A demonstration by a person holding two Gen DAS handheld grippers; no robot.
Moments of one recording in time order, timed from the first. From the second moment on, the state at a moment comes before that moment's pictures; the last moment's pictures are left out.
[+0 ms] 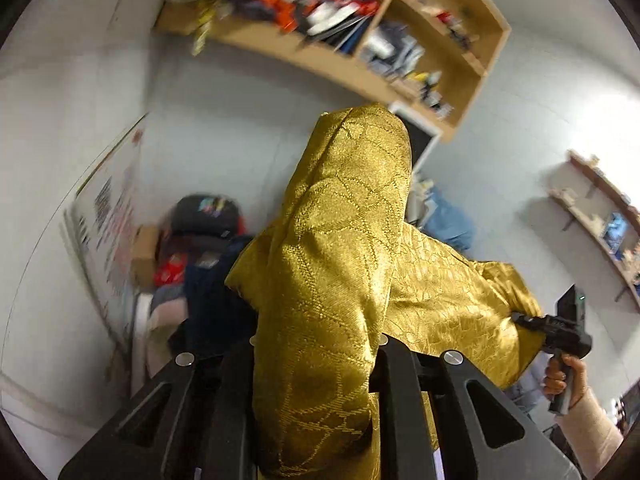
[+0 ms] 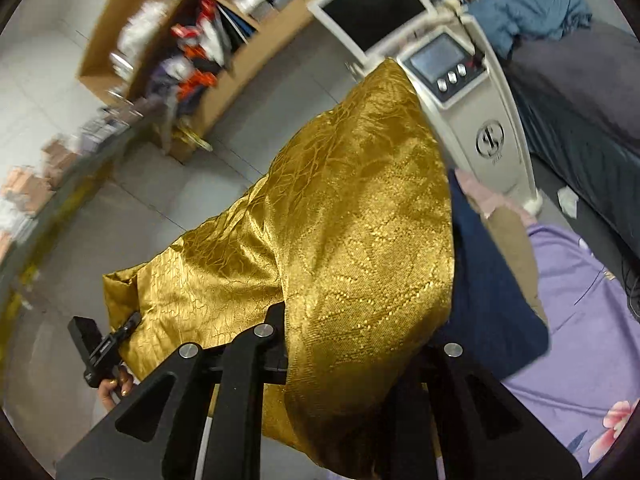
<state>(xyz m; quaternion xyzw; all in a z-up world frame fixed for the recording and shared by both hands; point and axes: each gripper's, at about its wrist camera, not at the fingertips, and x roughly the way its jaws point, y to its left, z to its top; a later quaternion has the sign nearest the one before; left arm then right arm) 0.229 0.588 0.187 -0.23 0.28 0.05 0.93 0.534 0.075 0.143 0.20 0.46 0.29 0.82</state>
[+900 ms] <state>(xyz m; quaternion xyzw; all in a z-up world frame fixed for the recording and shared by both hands) 0.213 0.587 0.219 -0.18 0.29 0.23 0.91 0.555 0.089 0.163 0.15 0.43 0.13 0.88</state>
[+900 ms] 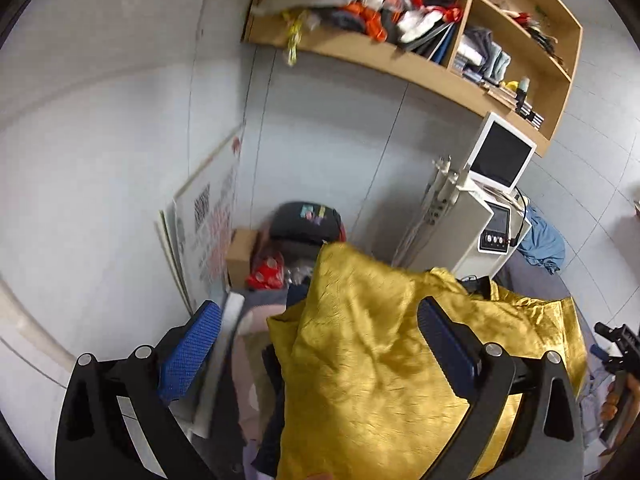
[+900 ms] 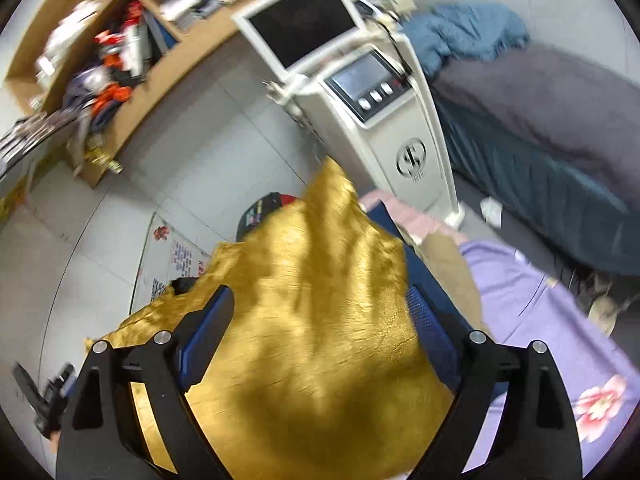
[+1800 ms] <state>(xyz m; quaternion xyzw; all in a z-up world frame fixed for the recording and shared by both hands) 0.149 0.370 0.159 -0.09 0.50 0.21 0.83 0.329 0.206 0.144 -0.21 0.51 0.14 0.82</state>
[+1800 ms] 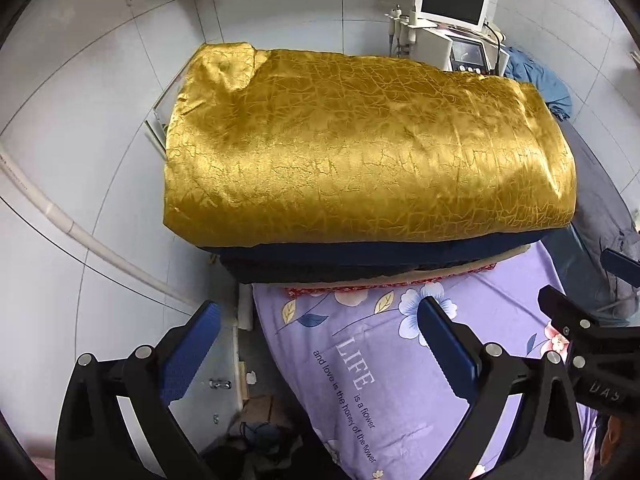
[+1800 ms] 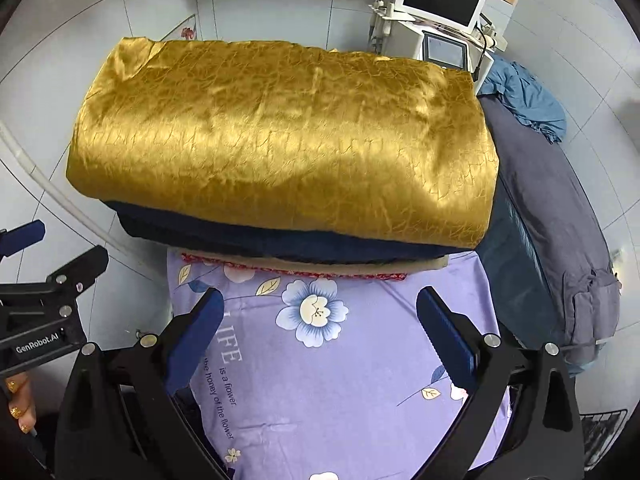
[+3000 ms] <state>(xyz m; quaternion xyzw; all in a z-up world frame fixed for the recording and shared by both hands) 0.150 0.370 0.148 -0.04 0.50 0.23 0.83 0.338 0.218 0.130 -0.22 0.52 0.12 0.81</state>
